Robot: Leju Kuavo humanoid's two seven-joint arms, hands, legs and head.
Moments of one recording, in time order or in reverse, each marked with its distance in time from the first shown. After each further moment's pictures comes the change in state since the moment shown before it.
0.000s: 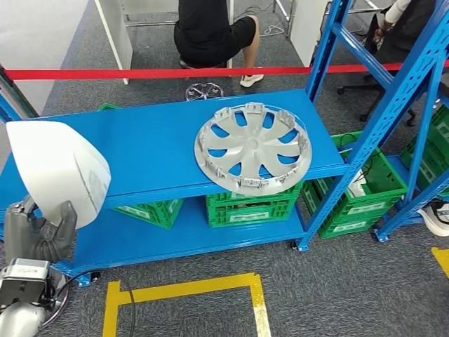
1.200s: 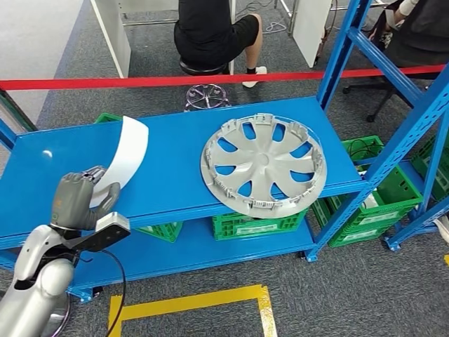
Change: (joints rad) left arm -0.270 0.030 -0.167 0.331 -0.380 -0.044 0.160; right arm -0.067 -0.002 -0.139 0.071 0.163 0.180 -0.174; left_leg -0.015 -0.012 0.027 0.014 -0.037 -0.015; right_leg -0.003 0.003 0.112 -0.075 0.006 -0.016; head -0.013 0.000
